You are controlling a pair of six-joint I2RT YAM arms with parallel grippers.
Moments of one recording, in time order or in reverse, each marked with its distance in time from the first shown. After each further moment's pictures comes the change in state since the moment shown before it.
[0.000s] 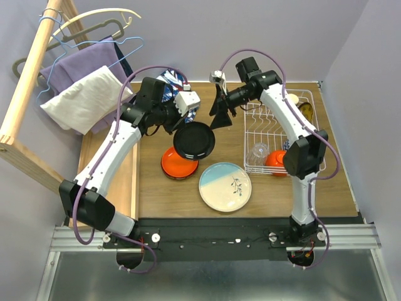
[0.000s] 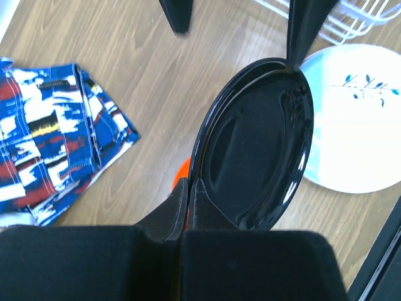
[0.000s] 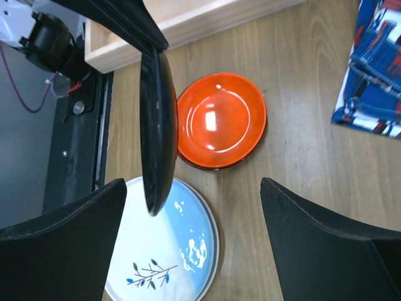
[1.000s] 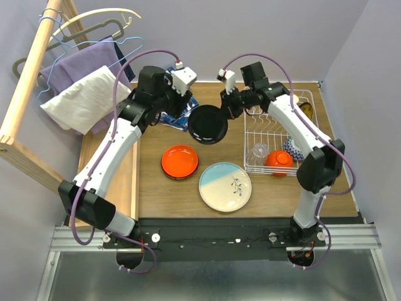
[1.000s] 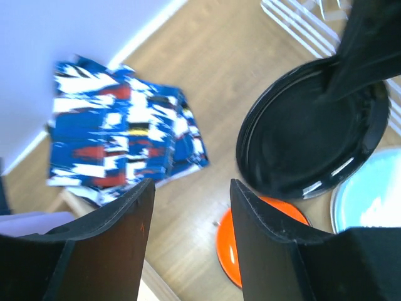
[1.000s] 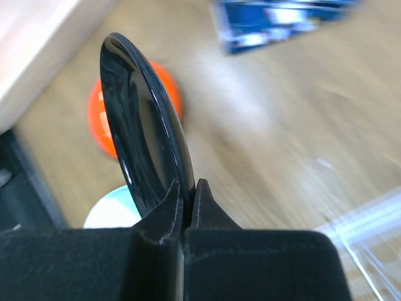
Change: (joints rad) left arm -0.037 0.018 0.081 0.182 -0.275 -0.211; right arm 0.020 -0.236 -0.383 0.372 0.470 0.455
